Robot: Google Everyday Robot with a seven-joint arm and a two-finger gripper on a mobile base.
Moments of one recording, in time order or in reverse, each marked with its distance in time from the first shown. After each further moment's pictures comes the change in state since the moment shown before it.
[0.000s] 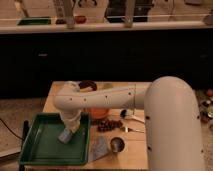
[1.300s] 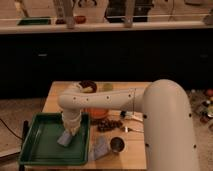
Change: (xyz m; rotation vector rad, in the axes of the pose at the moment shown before) arm -0.006 -0.005 0.027 -0.006 -0.121 -0.106
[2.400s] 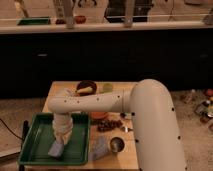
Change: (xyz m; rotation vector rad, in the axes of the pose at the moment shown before) arm -0.061 -0.007 0.024 -0.083 -0.128 -0.150
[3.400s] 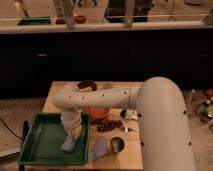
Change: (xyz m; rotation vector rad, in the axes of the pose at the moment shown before) arm 0.042 0.045 -0.035 -0.080 0.107 0.150
